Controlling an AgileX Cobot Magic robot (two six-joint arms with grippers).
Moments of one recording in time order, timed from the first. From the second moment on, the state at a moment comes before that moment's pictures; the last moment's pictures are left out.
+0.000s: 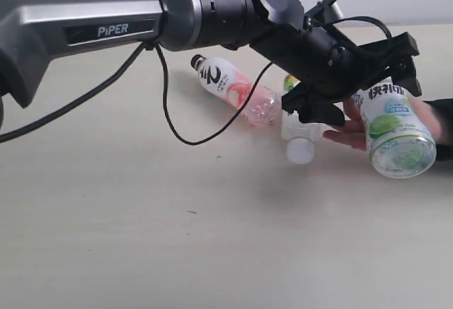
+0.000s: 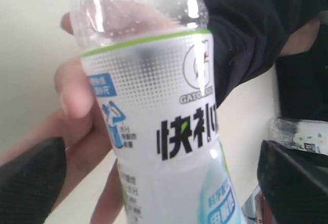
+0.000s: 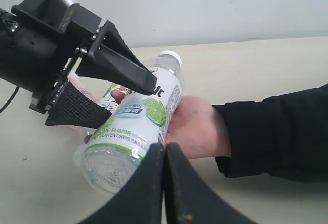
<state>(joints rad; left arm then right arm) -0.87 2.27 -1.88 -0.81 0.67 -0.15 0.33 0.22 -0.16 -0.08 0.35 0.21</state>
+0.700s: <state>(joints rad) -0.70 2.01 -1.88 -0.20 1.01 -0.09 0.33 0.22 -0.16 -0.08 0.35 0.21</state>
